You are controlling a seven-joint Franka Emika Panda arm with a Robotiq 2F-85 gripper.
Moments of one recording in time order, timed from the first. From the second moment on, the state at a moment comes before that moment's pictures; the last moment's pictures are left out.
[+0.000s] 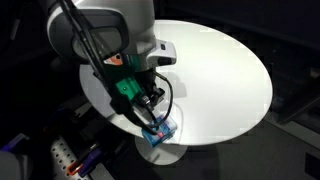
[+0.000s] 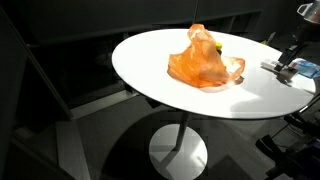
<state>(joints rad) -0.15 0.05 -0.15 -2.68 -0.01 2.80 -0.26</state>
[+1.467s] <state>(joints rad) 0.07 -0.19 -0.03 -2.62 0.14 2.59 -0.36</state>
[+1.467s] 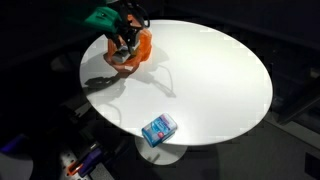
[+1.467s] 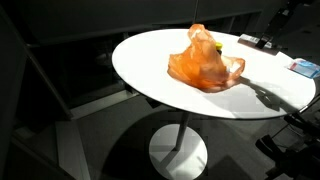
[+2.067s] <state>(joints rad) 0.16 -0.20 0.01 -2.62 0.14 2.62 -0.38</state>
